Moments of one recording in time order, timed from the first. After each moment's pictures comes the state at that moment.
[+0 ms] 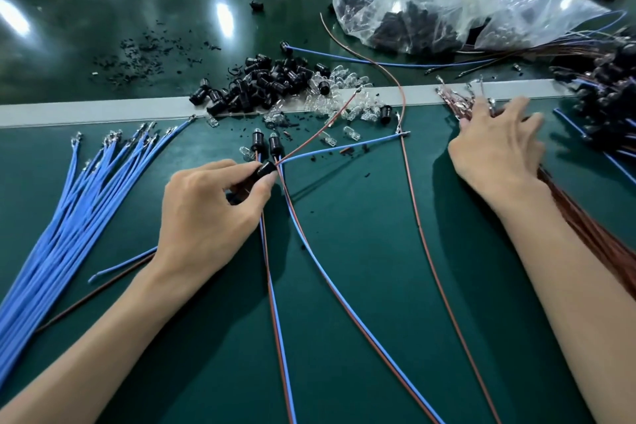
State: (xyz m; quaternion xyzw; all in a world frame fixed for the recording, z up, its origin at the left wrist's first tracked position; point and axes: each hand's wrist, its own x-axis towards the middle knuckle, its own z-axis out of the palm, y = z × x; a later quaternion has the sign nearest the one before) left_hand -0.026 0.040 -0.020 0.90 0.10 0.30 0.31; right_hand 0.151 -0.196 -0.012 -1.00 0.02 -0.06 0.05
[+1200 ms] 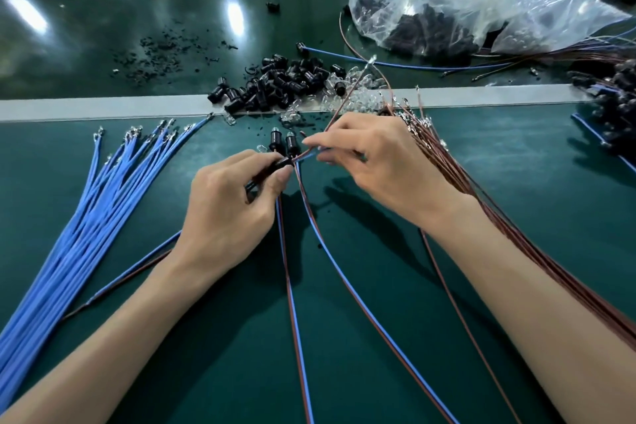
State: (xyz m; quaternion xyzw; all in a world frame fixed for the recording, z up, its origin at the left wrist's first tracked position) left_hand -0.024 0.040 -0.016 0.90 0.06 0.27 0.33; right_hand 0.091 -0.110 0.005 -0.80 -0.50 -0.06 0.33
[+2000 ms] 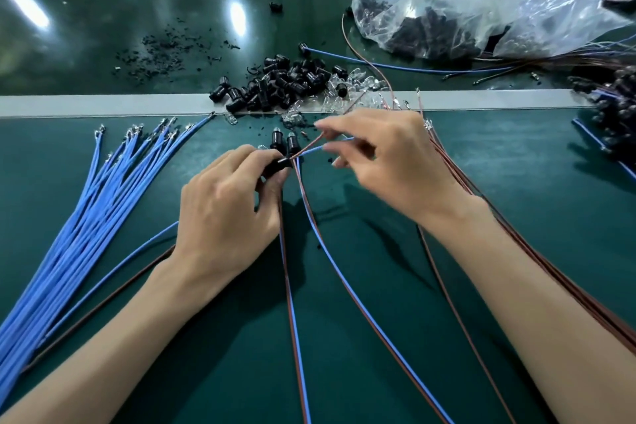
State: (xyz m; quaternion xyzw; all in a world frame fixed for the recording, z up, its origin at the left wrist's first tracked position) left_hand -0.028 0.037 -0.017 0.93 0.06 0.32 0.20; right_hand 0.087 -0.114 0.011 -0.79 -0.47 -0.11 0.37
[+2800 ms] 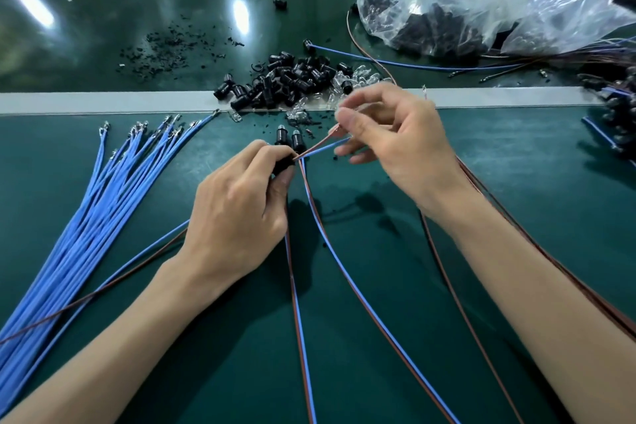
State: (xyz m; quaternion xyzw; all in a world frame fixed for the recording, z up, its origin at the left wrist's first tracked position) left_hand -0.027 0.036 -0.019 0.93 0.03 0.30 0.23; right_hand 0.085 -0.108 0.017 -0.71 -0.27 0.12 0.65
